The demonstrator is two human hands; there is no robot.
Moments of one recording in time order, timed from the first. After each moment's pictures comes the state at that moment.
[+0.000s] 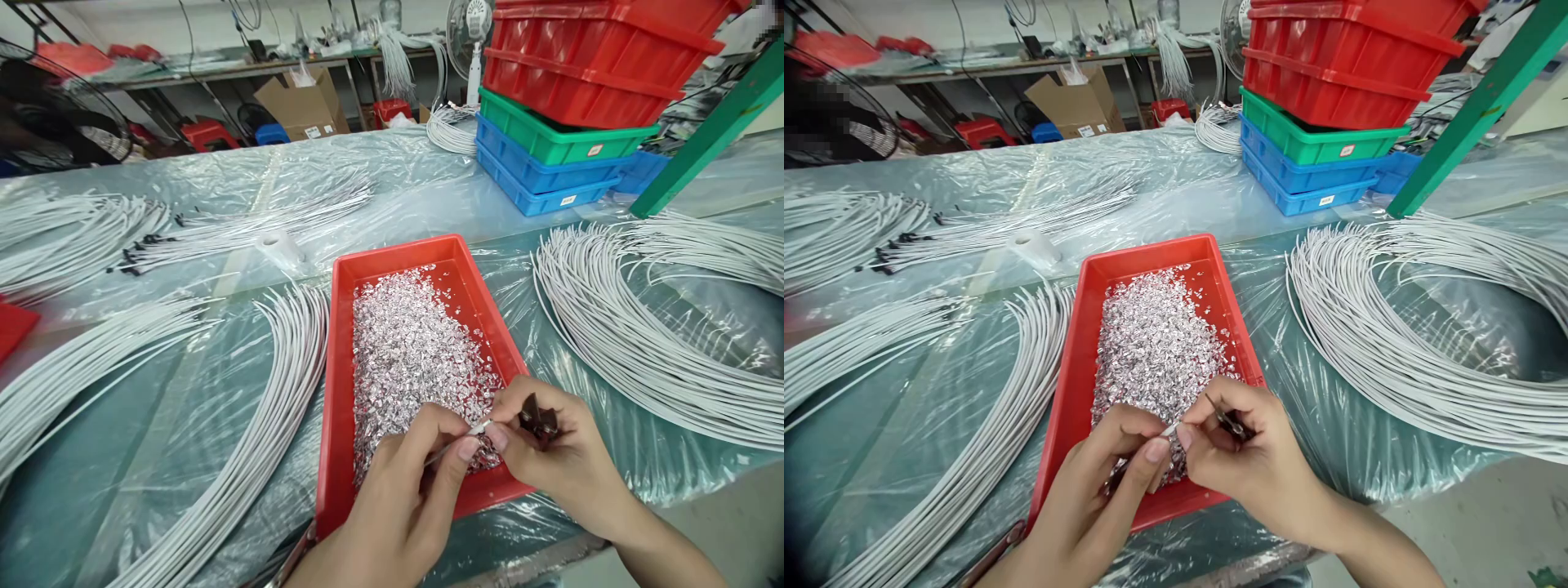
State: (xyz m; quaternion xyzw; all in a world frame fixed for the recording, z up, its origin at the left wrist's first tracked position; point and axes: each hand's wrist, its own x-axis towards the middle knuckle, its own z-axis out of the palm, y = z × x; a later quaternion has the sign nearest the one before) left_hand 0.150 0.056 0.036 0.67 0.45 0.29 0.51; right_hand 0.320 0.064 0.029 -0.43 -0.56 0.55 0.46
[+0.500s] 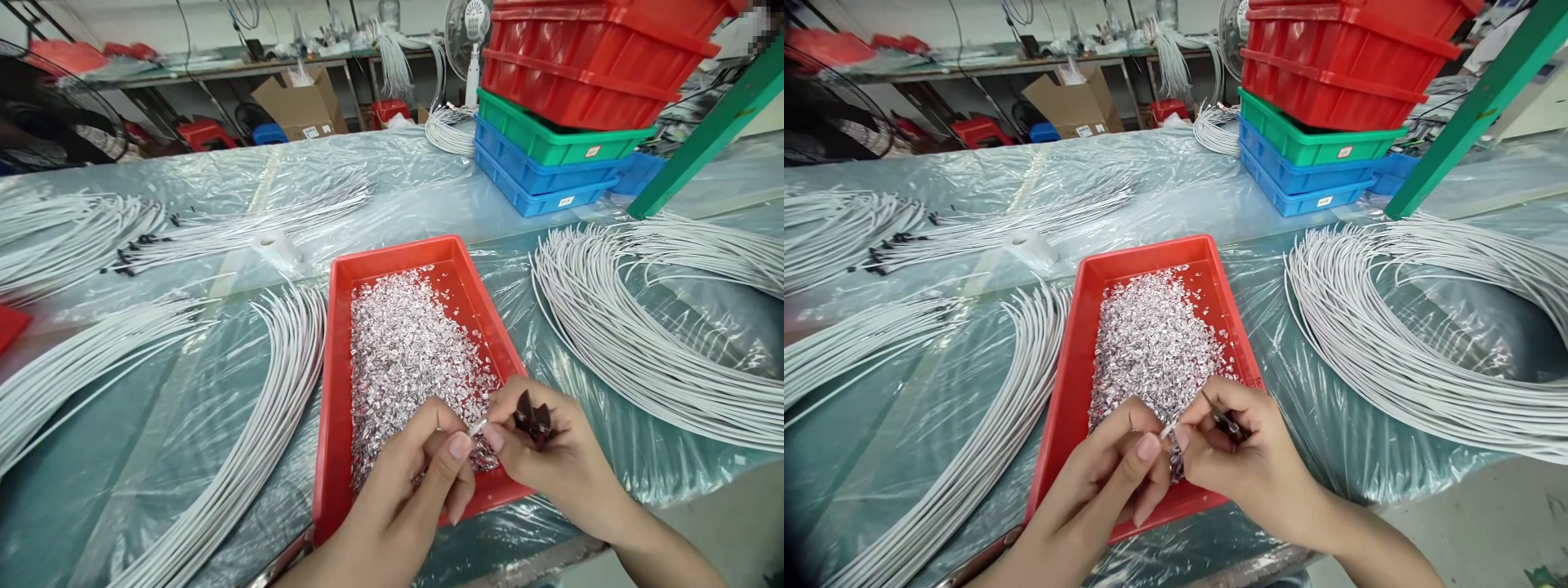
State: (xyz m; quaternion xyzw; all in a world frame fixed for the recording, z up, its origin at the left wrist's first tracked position) left_hand 0.154 0.063 0.047 0.54 0.41 0.28 0.68; right_hand 0.318 0.066 0.031 -0.42 -0.54 0.56 0.45
